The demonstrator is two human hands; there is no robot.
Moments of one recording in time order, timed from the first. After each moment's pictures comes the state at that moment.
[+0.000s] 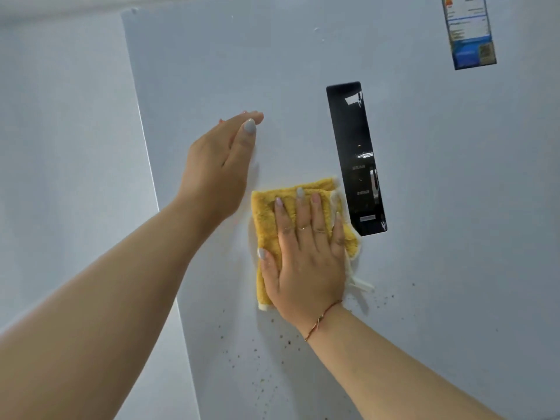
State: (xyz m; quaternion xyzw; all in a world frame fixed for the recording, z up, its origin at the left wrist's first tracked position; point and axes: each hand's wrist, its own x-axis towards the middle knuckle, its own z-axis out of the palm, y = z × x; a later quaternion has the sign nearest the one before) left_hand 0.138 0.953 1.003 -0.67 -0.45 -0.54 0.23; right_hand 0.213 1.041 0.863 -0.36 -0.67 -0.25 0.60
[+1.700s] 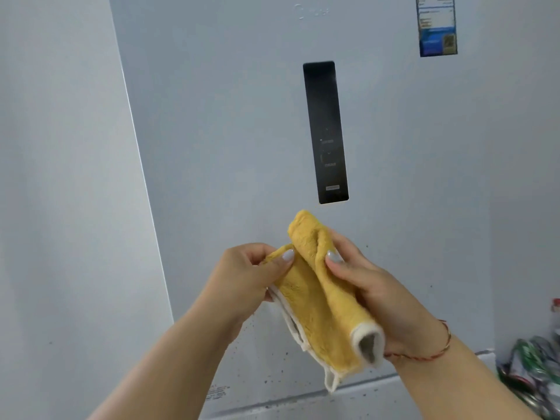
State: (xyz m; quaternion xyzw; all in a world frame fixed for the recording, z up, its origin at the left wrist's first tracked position) left_hand 0.185 0.916 0.855 -0.58 -0.54 -0.55 -0.26; right_hand 0.353 0.973 0.820 -0.04 -0.58 0.69 0.44
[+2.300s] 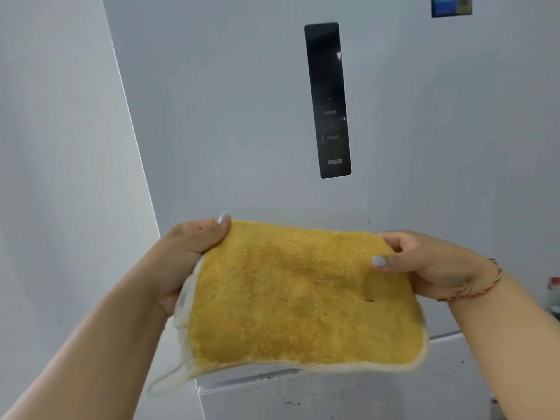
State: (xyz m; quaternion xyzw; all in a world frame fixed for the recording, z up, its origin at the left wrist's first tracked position) left_hand 0.133 0.889 0.865 -0.52 -0.51 -0.57 -0.38; right_hand 0.414 1.009 0.826 -0.16 -0.71 0.64 0.27
